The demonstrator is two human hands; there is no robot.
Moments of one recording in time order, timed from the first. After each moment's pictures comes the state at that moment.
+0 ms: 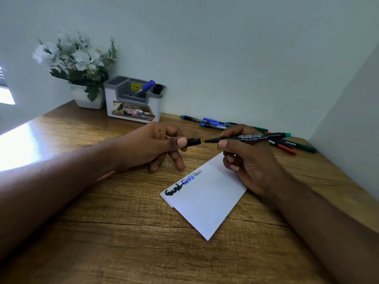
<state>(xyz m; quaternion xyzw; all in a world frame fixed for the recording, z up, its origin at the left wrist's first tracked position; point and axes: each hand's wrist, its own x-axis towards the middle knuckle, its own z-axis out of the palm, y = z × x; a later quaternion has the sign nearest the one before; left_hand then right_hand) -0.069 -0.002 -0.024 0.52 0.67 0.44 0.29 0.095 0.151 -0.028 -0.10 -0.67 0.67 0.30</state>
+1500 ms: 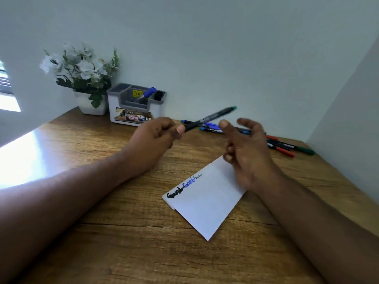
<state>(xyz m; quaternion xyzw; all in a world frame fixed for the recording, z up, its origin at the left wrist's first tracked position) -0.066 0.007 -0.035 0.47 0.69 0.55 0.03 0.079 0.142 -0.014 -0.25 -0.61 0.63 0.41</state>
